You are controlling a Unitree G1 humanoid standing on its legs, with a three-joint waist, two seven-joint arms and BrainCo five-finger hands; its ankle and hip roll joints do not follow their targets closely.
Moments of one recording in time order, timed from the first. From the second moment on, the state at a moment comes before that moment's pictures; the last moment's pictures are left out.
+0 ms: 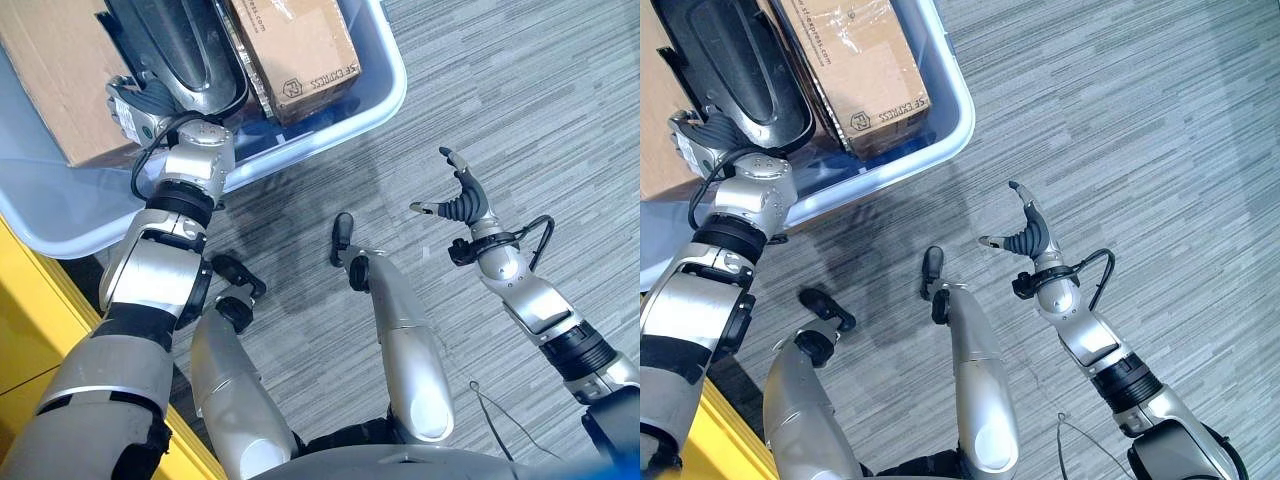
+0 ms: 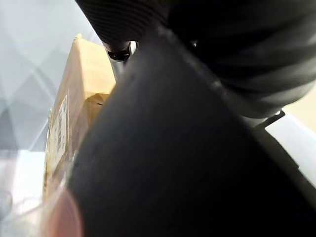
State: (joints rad) left arm -1.17 0.51 -0.28 0.97 -0.46 0.16 1.11; right arm -0.41 -0.61 0.44 -0.01 0.09 0.17 -0.38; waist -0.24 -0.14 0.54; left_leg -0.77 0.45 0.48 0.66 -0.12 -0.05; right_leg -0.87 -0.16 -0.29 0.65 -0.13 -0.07
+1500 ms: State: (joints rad) left arm -0.47 0.40 -0.14 0.39 -0.46 -0.03 0.78; right arm -0.09 -0.68 0.42 -0.10 -0.06 -0.02 -0.28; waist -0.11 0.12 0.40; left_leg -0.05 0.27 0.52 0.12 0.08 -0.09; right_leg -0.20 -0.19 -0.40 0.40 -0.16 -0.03
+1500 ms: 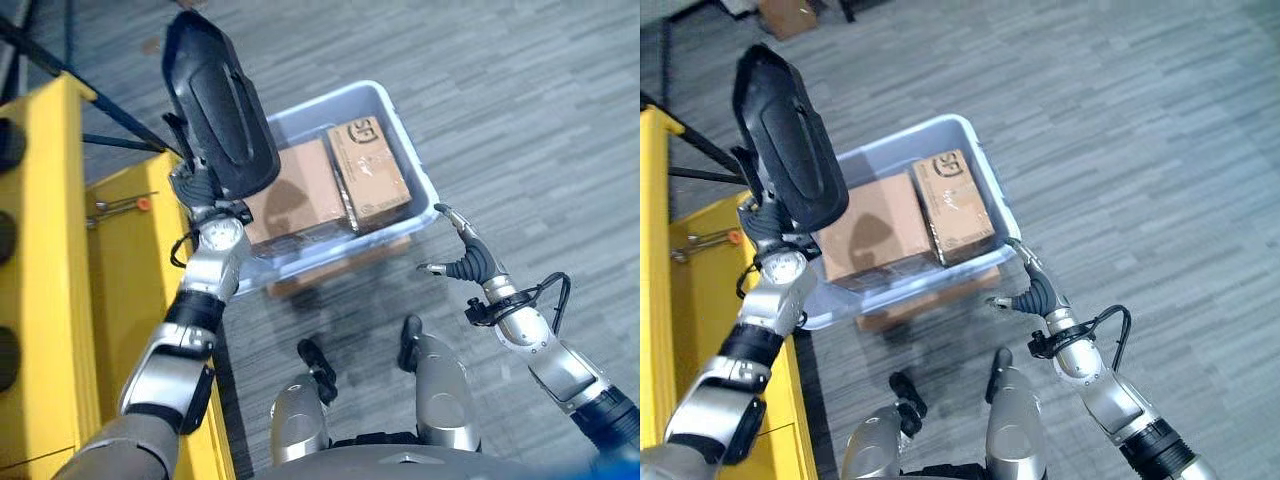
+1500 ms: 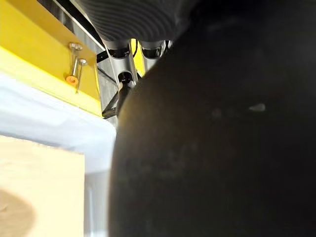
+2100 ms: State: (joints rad) left arm -0.04 0.40 -0.21 0.06 -0.31 0.04 0.51; right arm -0.04 -0.55 0.44 -0.05 0.03 -0.02 -0.22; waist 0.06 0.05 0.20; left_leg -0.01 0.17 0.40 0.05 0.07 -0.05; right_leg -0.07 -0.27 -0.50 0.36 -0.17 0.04
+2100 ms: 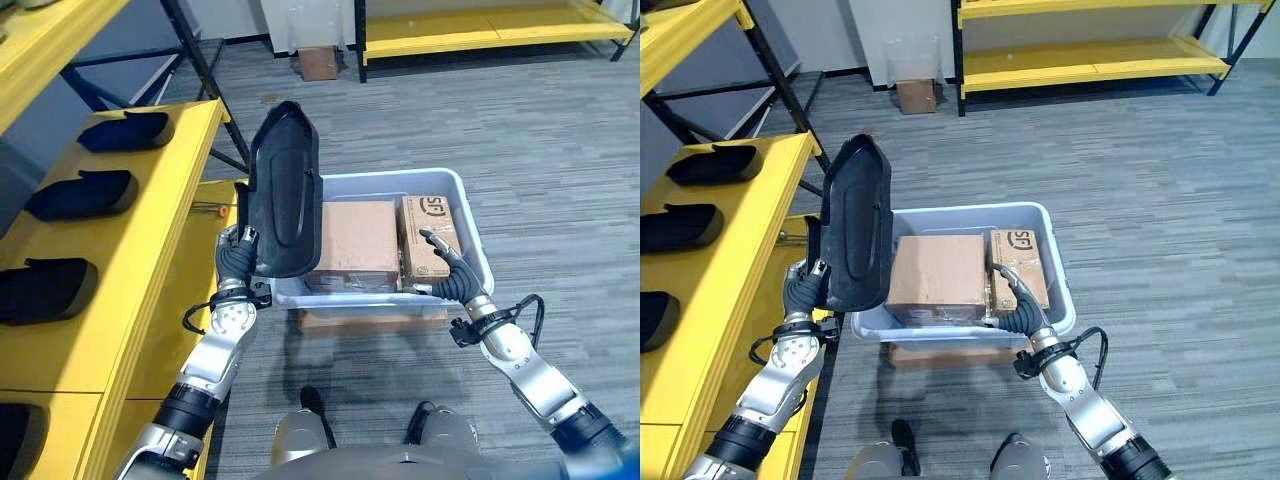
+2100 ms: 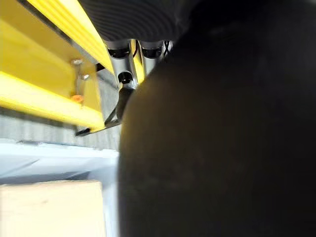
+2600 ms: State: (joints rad) left arm -0.01 0.42 -0.21 0.00 -0.29 0.04 0.27; right arm -0.05 -0.46 0.44 -0.04 0.08 0.01 -0.29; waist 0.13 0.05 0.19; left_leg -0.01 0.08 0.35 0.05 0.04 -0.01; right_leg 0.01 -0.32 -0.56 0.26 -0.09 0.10
